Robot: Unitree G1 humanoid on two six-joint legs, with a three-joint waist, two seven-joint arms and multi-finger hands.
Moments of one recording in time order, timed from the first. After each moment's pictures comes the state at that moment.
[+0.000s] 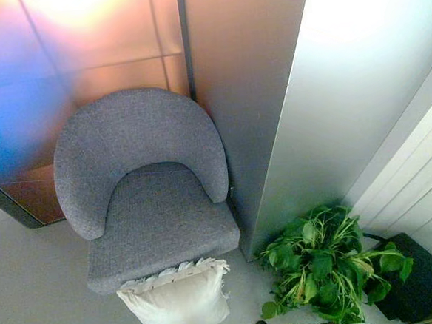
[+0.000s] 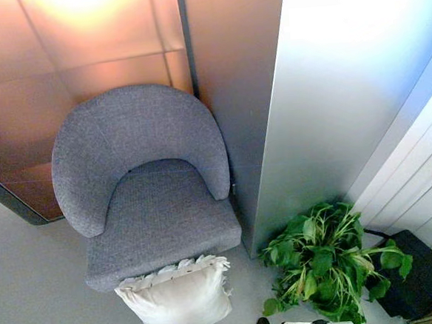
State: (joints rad) left arm -0.03 0.24 -0.27 1.28 -0.29 0.12 -0.20; right arm -0.08 -0.24 0.19 1.29 0.25 0.31 0.07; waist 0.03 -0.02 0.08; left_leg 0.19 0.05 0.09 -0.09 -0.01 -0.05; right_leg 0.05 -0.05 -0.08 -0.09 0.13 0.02
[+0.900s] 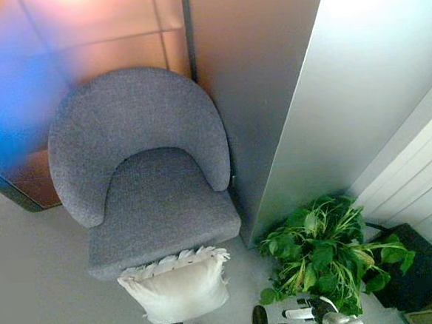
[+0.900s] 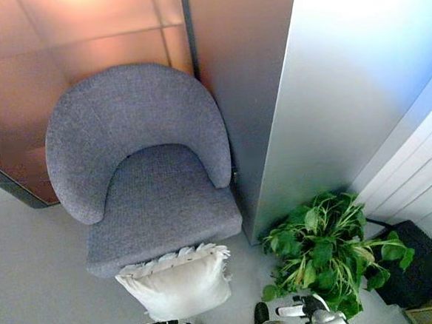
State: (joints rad) left arm -0.03 0.24 -0.25 1.24 -0.29 0.12 -0.16; right arm -0.08 -0.24 0.33 1.18 0.08 0.05 -0.07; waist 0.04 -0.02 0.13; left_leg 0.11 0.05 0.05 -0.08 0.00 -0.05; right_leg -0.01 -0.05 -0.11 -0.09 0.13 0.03
